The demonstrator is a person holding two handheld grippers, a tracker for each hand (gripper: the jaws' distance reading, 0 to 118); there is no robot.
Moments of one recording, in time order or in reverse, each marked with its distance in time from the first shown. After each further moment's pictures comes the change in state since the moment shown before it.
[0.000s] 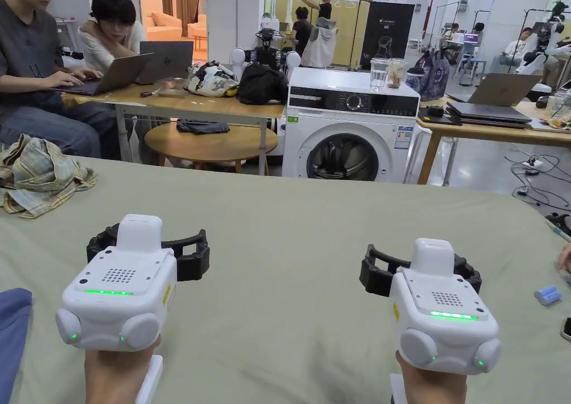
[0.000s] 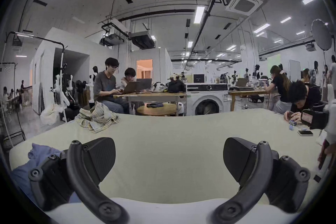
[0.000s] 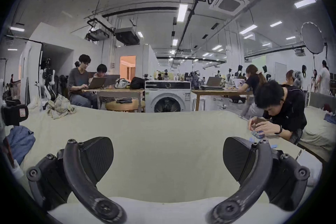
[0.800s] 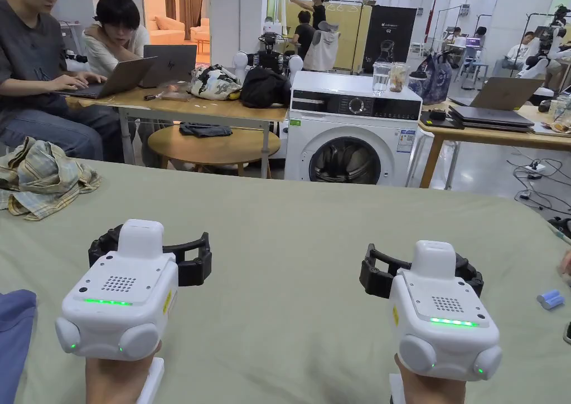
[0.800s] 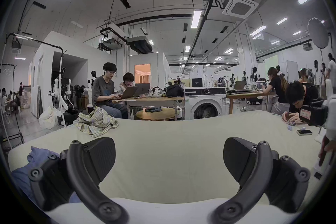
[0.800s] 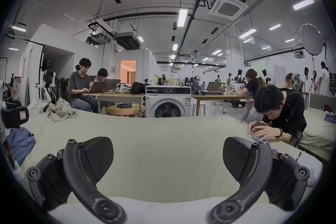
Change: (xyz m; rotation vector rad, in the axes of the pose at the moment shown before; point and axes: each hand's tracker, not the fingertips) left arm -0.003 -0.003 0.009 0.047 -0.018 -0.006; right arm -0.005 0.002 0.005 0.048 0.001 0.003
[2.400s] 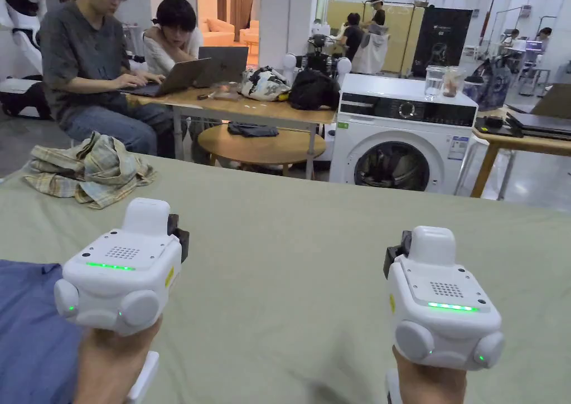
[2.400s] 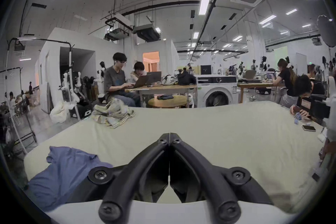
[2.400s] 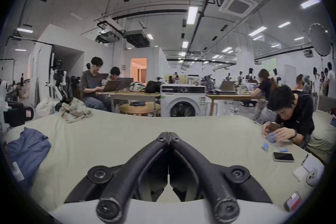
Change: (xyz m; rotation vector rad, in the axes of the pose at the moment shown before) left arm -0.066 0.035 0.034 -0.158 0.117 -0.015; right arm -0.086 0.026 0.008 -0.031 0.133 0.011
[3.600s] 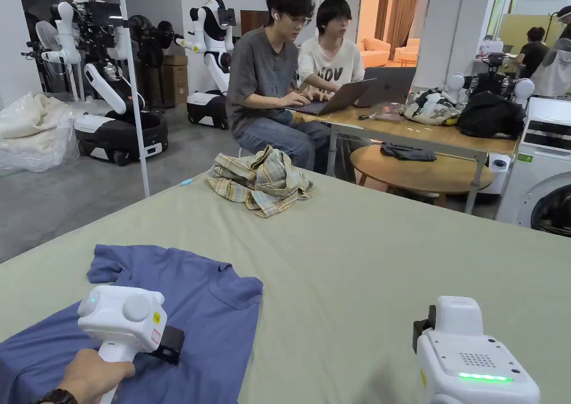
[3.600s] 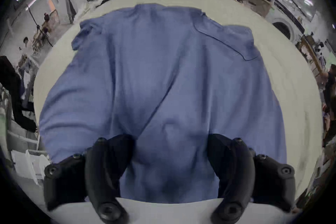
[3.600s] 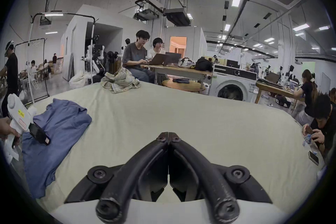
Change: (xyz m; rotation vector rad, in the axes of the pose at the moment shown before) left arm -0.282 -0.148 -0.046 -0.917 0.230 0.246; right arm -0.168 -0.053 -0.023 -0.199 0.292 0.121
